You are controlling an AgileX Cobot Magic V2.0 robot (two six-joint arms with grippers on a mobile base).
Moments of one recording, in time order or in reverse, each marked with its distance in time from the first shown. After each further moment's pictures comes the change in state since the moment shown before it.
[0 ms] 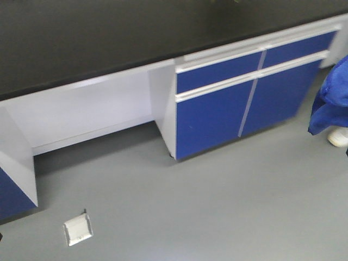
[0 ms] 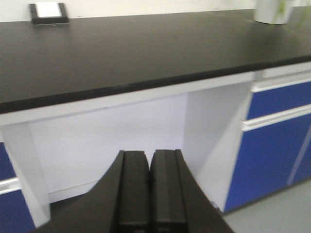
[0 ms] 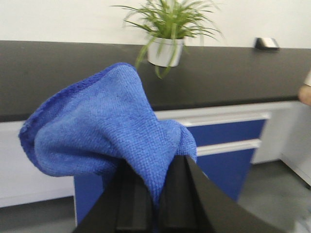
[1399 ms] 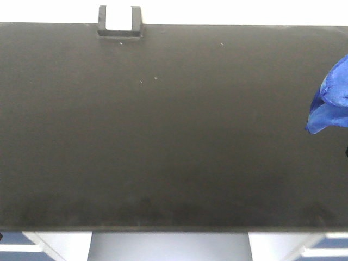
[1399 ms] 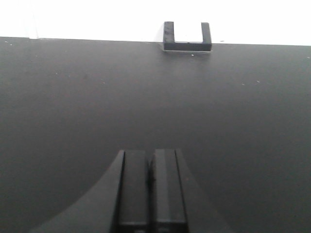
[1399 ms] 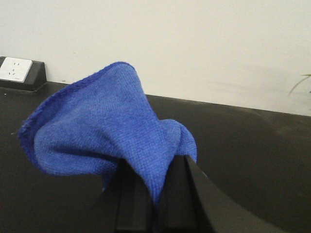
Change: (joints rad) left arm 0.000 0.000 0.000 0.000 0.000 0.000; right arm 0.000 0.000 0.001 0.000 0.000 -0.001
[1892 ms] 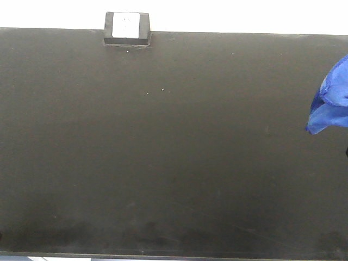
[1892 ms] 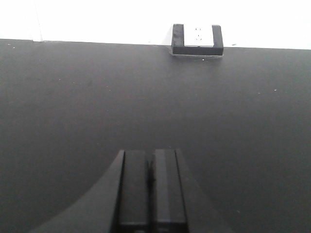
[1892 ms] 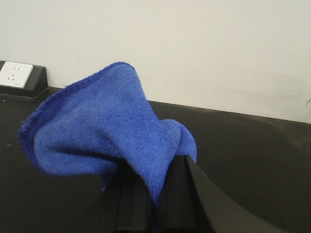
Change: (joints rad) left arm 0.000 0.000 0.000 0.000 0.000 0.000; right arm 0.000 0.000 0.000 0.000 0.000 0.000
